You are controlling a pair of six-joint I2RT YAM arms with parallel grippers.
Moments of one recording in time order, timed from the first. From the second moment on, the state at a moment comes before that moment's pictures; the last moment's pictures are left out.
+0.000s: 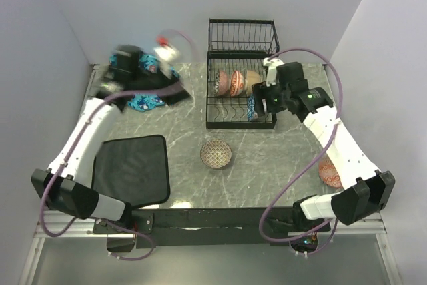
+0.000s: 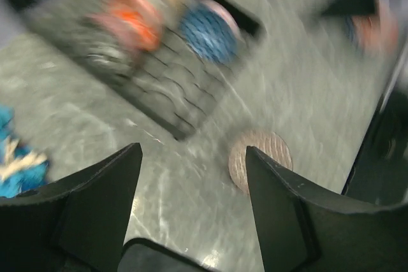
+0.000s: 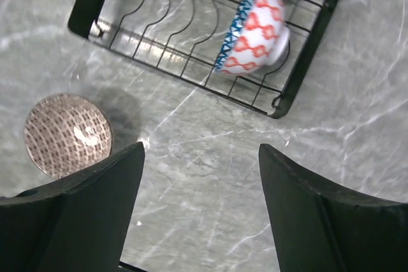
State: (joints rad) left arm -0.20 1.40 1.54 -0.57 0.74 0.09; right arm 0.40 1.34 1.40 -0.82 -0.01 -0.01
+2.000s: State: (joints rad) left arm -0.96 1.66 1.13 -0.53 0.29 0.70; right arm -0.03 1.38 1.59 -0.81 -0.39 0.15
